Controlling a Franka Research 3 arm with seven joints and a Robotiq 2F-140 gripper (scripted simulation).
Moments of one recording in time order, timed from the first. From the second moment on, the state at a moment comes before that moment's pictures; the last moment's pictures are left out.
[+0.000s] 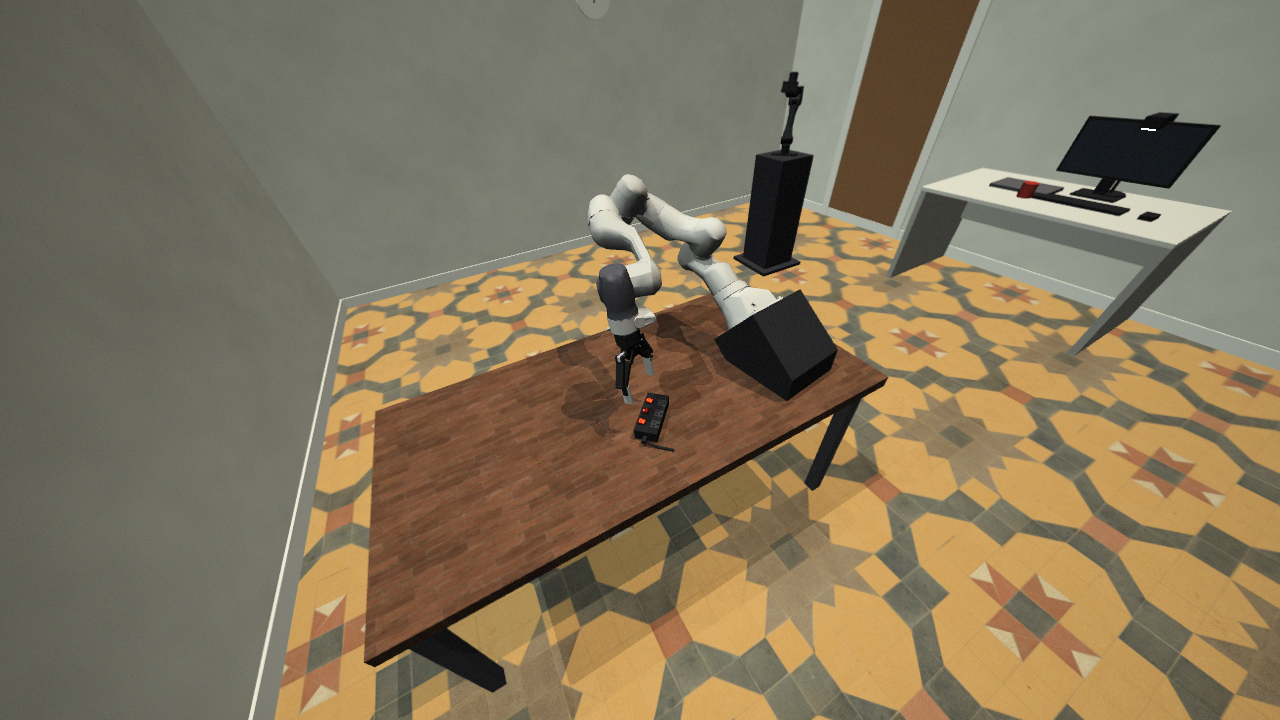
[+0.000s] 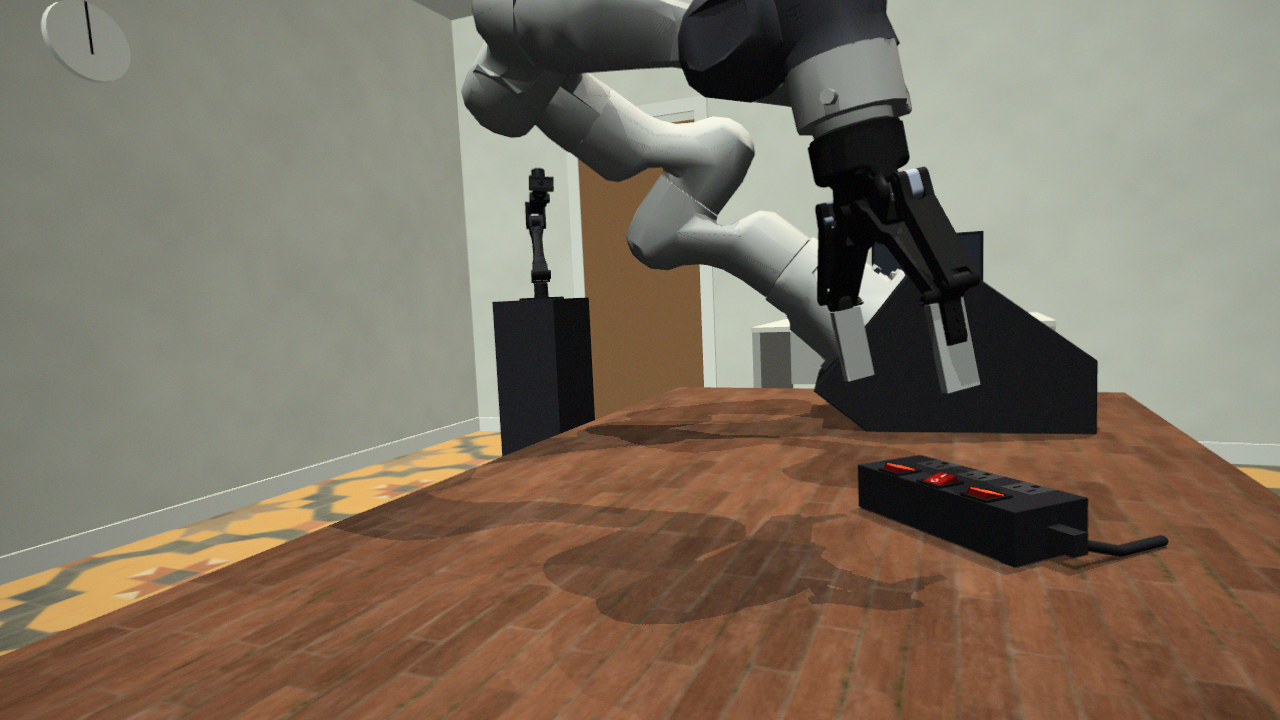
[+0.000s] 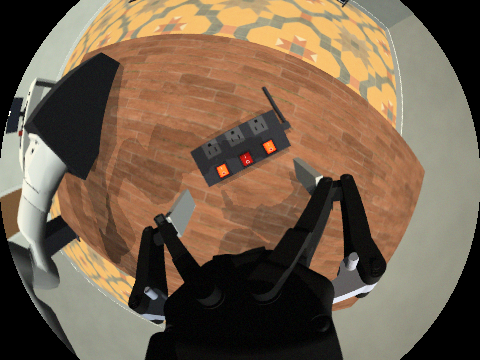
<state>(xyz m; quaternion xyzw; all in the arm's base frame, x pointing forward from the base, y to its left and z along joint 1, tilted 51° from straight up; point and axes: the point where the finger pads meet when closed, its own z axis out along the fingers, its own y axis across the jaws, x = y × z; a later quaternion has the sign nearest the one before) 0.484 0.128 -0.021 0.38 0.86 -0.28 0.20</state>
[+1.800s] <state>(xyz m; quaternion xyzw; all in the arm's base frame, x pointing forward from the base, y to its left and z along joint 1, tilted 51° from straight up) 0.444 0.203 -0.048 0.58 0.69 -0.24 0.35</state>
